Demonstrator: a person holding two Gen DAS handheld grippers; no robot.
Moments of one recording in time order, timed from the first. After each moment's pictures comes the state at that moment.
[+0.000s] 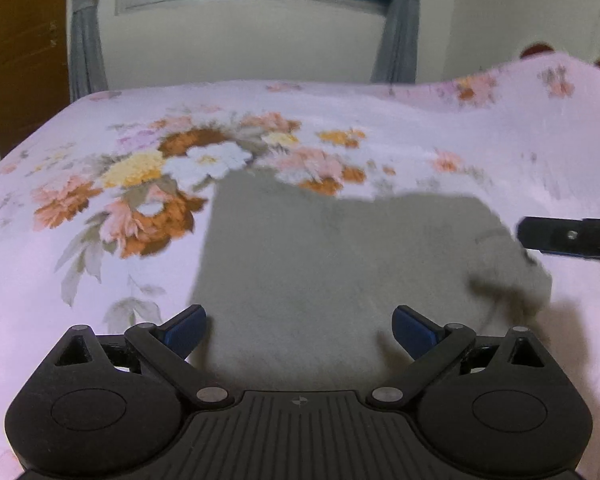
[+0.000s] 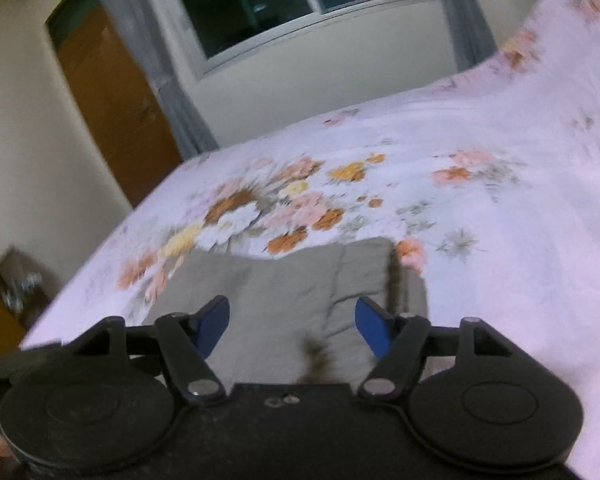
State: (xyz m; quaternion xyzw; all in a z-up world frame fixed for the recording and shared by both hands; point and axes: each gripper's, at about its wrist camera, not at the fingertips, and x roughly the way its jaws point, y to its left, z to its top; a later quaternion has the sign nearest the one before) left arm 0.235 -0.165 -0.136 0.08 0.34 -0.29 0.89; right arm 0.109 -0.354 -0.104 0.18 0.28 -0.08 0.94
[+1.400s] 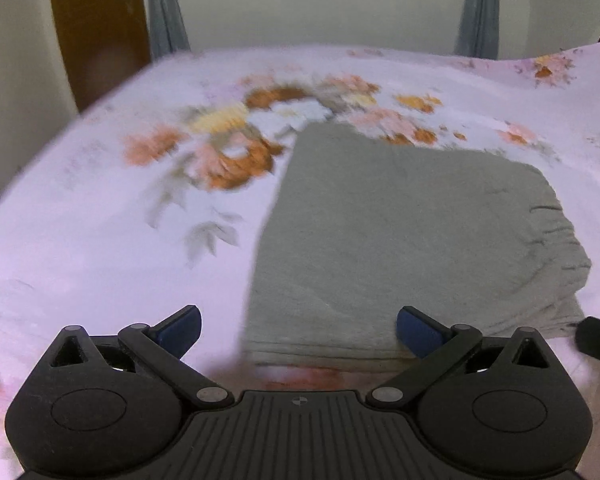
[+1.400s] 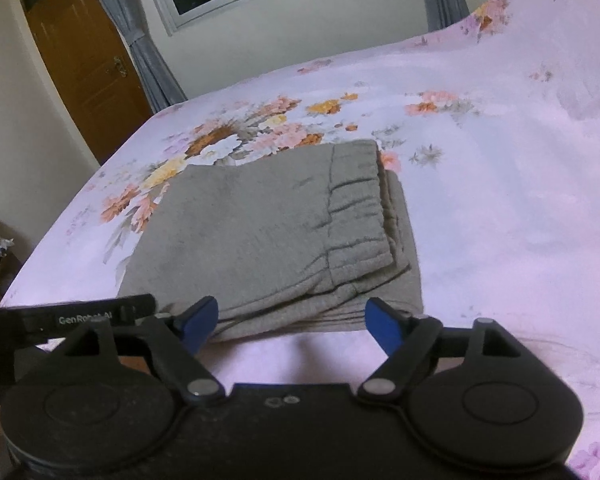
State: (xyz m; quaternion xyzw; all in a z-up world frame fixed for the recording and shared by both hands) left arm 0.191 -0.148 -0.125 0.10 0.38 -0.15 0.91; right arm 0.055 -0.305 -0.112 0.19 0.33 -0.13 0.92
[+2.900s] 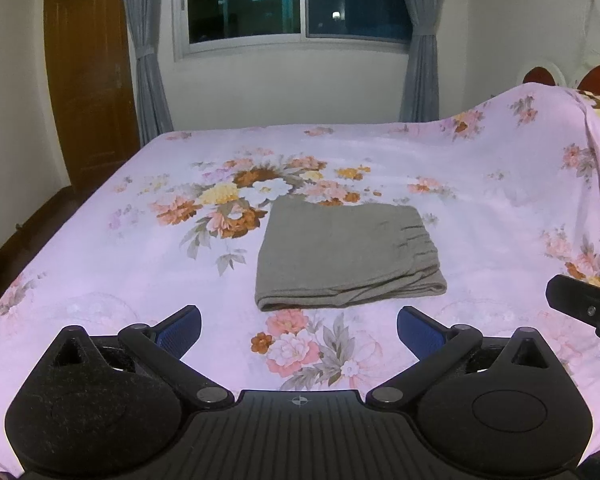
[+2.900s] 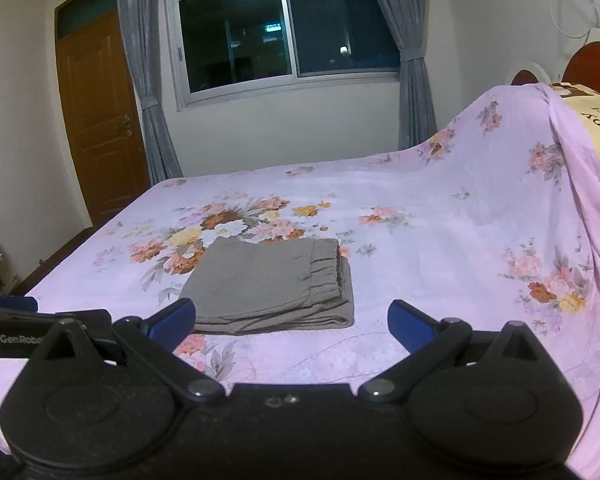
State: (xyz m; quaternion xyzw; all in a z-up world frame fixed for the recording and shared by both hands) left arm -0.012 -0.049 0.005 0.09 0.29 -0.22 0.93; right arm -0.124 -0.205 0.001 0.09 0.22 -0.19 0.95
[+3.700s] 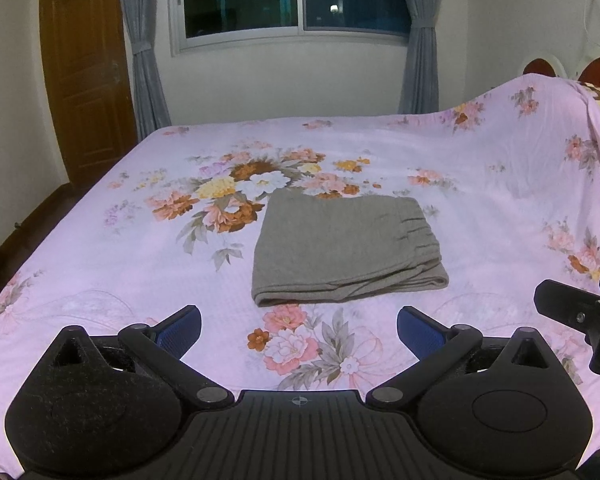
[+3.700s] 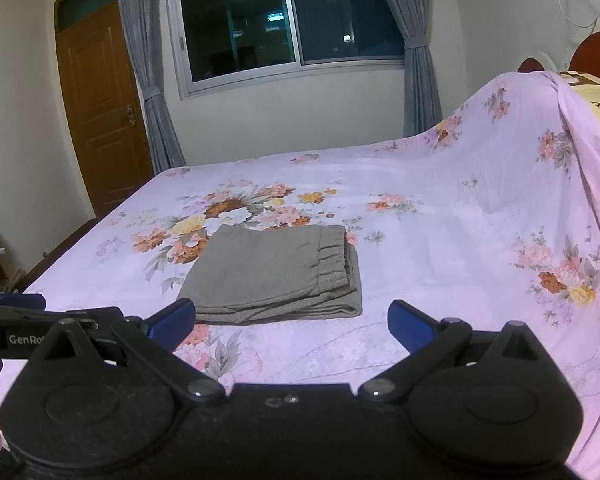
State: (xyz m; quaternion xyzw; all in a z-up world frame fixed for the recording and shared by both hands) left arm -0.005 -0.056 -0.003 0.09 0.29 -0.22 0.93; right arm -0.115 -0.207 -0.008 0.10 0.23 -0.18 0.95
